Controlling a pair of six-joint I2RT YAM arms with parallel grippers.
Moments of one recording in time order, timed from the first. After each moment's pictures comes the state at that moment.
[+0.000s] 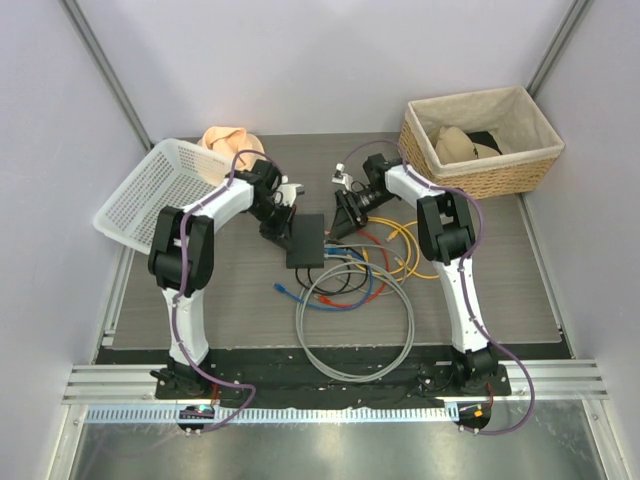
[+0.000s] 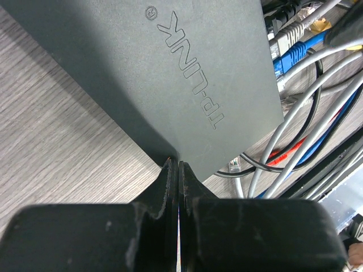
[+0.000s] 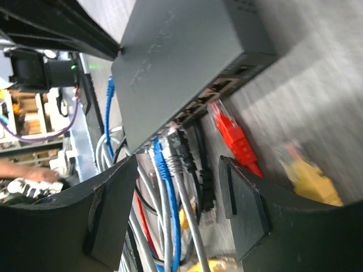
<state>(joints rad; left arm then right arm) -0.33 2.03 1.53 -0.86 0.49 0.06 0.33 2.49 2.01 -0.99 -1.07 -0.29</state>
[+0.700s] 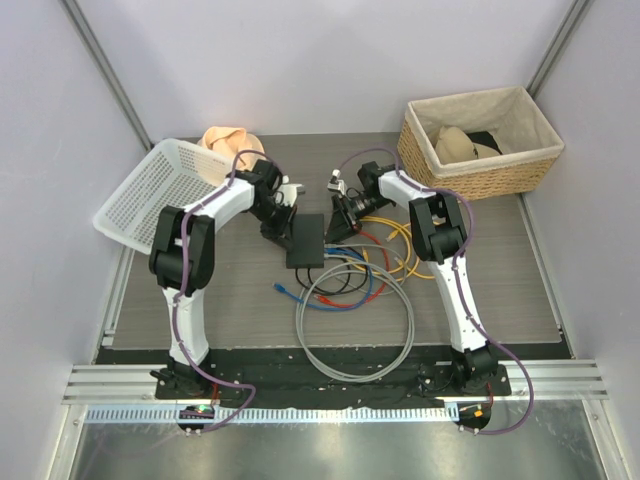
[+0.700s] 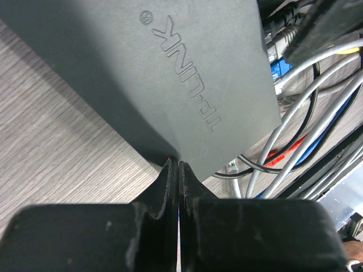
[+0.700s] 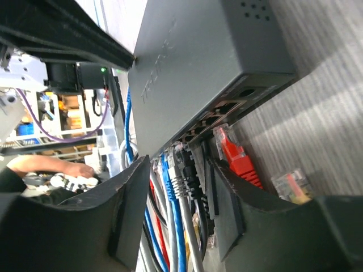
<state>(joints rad) -0.34 2.04 1.54 -0.86 0.49 0.06 0.35 2.57 2.04 -1.00 -1.18 -0.25</state>
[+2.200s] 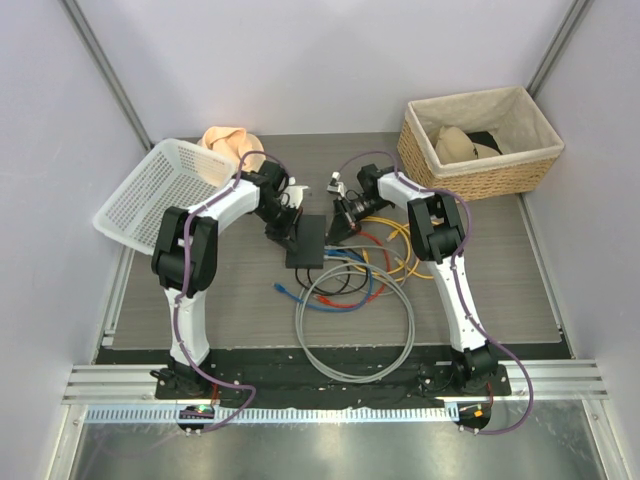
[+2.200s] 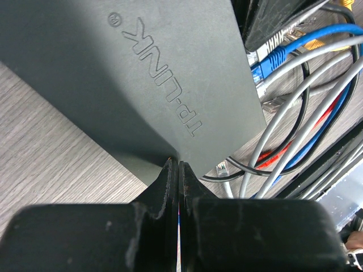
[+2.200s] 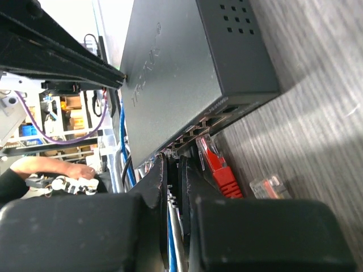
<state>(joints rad) -0.38 2.04 1.54 -0.85 0.49 0.06 0.36 2.60 2.06 -0.99 -1.17 -0.24</state>
